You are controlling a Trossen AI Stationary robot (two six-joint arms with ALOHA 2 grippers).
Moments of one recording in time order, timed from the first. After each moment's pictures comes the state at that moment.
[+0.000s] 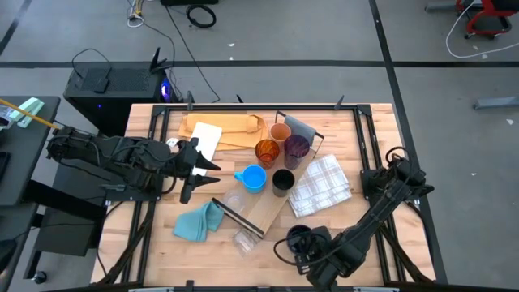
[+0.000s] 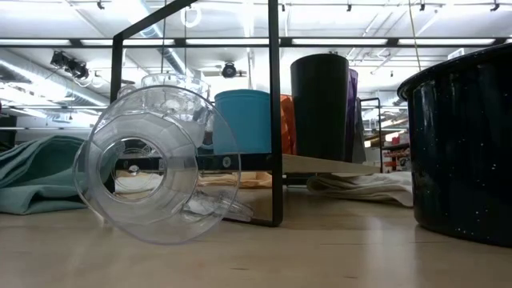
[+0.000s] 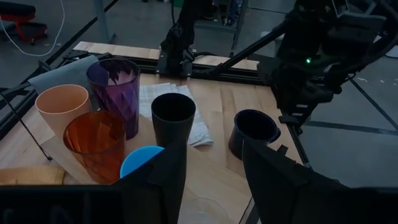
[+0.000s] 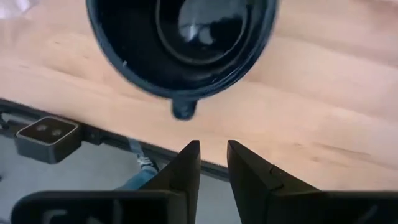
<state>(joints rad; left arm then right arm) -0.26 0.94 1.04 -0.44 -0.21 -0.22 0.79 1.92 1.61 -1.10 0.05 2.14</state>
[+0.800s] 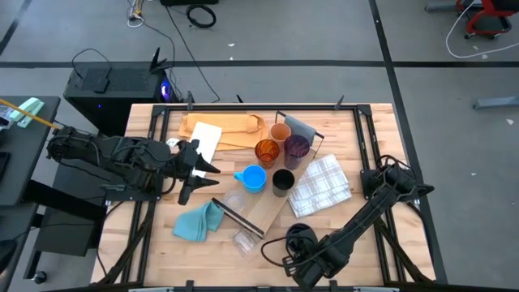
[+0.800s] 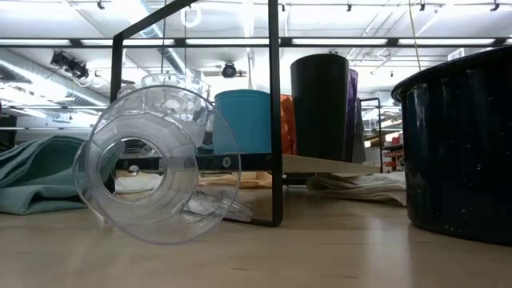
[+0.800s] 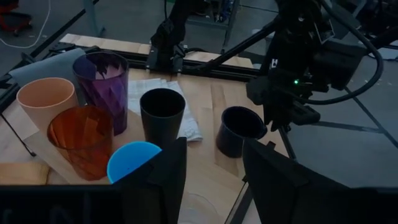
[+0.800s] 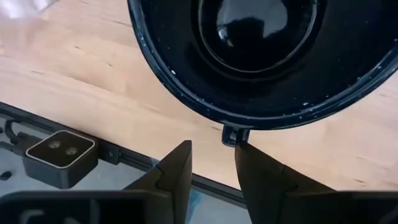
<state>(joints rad) -0.26 0.94 1.04 -0.45 -0.17 -0.24 0.75 2.02 1.61 -0.97 0.08 2.07</state>
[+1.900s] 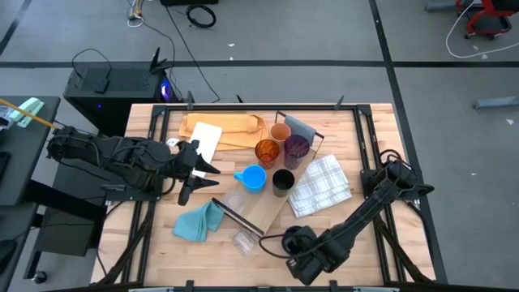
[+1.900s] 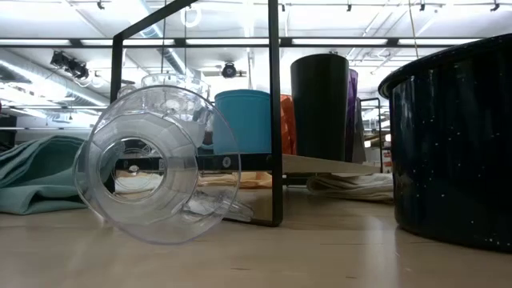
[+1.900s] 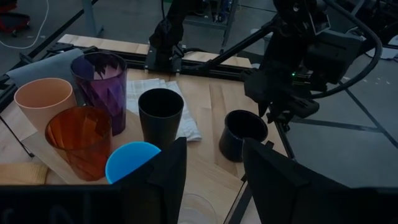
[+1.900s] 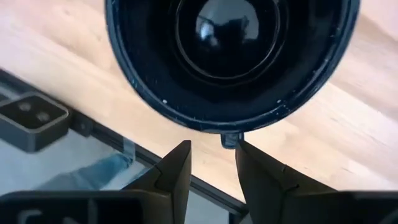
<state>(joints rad) -0.27 0.94 1.04 -0.45 -0.17 -0.24 0.73 1.98 1.61 -1.04 0.01 1.80</state>
